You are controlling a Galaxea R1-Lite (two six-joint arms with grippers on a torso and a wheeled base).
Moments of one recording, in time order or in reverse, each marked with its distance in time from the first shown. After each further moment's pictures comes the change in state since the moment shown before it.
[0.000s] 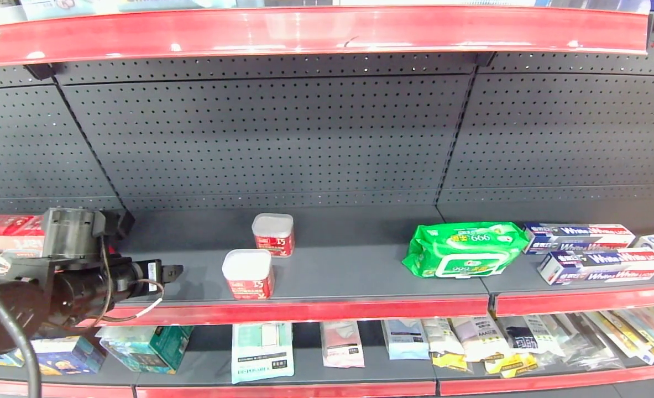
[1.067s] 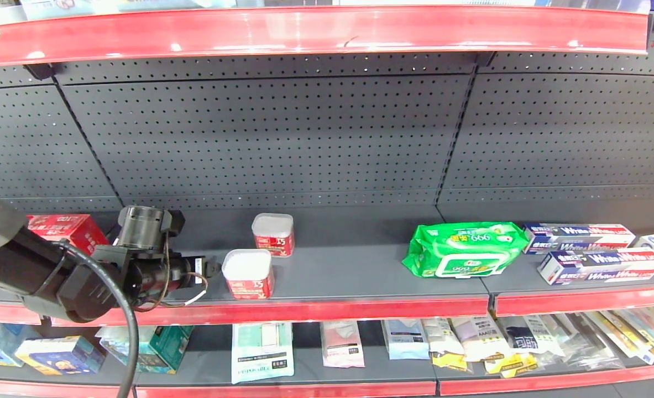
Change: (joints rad) left arm -0.110 0.215 -0.152 -0.003 0.016 -0.048; right arm 0.000 0.000 0.000 0.000 0.000 0.000
